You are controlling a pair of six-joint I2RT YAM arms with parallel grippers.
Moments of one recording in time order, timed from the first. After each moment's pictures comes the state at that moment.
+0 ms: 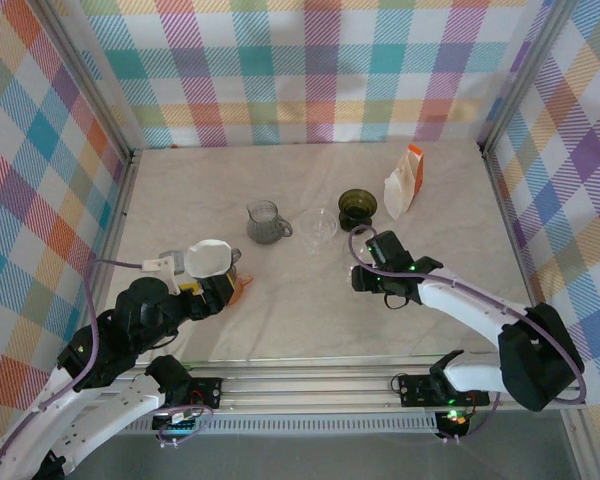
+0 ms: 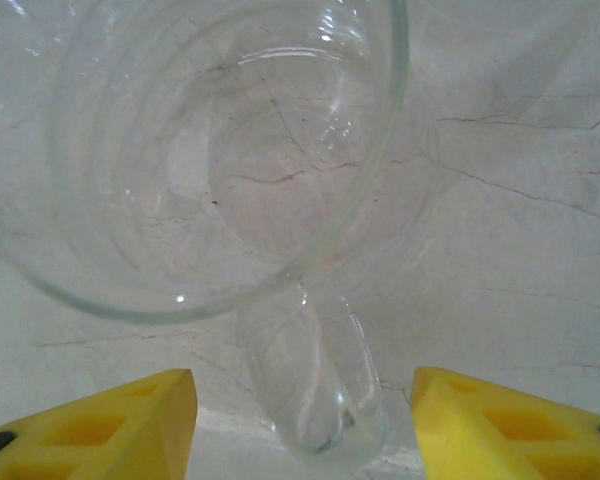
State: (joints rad) left arm -0.75 0.43 0.81 -0.89 -0.18 -0.81; right arm 0.59 1.29 0.70 -0.47 0.05 0.49
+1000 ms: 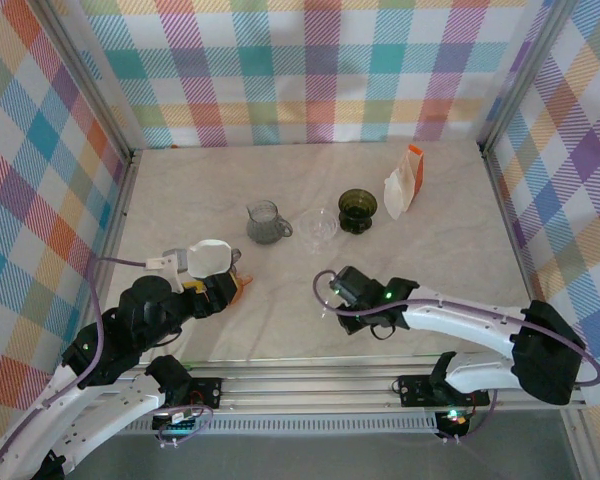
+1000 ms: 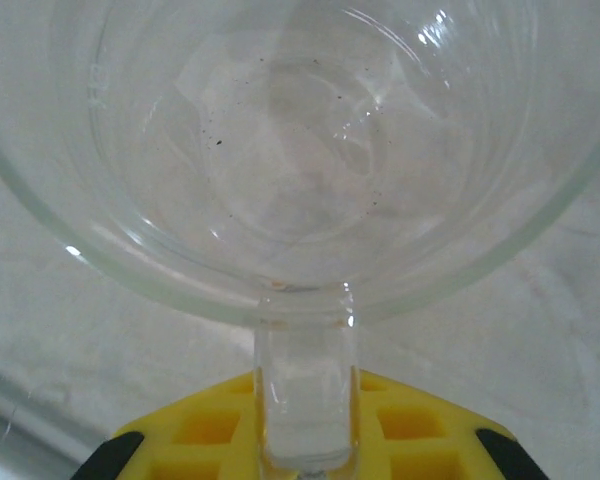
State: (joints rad) left arm -0.75 0.44 0.79 -0.84 -0.17 -0.81; right arm 1.01 1.26 0.73 -0.66 0.10 0.45
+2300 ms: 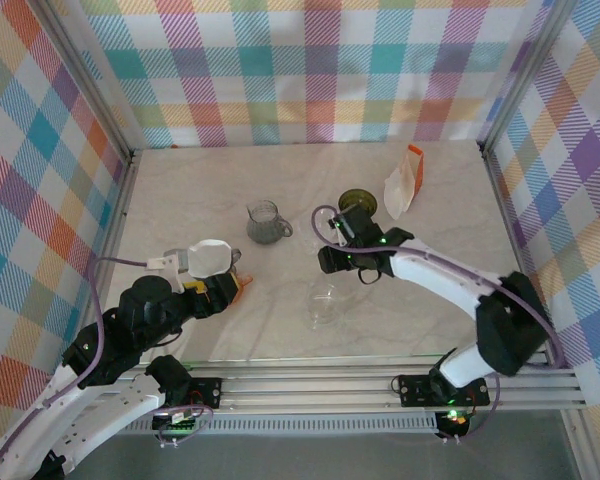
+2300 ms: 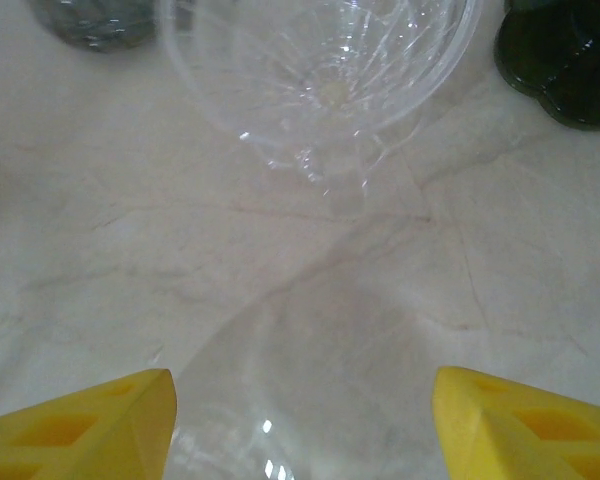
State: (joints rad) left arm -0.75 0.44 0.79 -0.83 -0.15 -0.82; right arm 0.69 1.52 1.05 -0.53 0.02 0.33
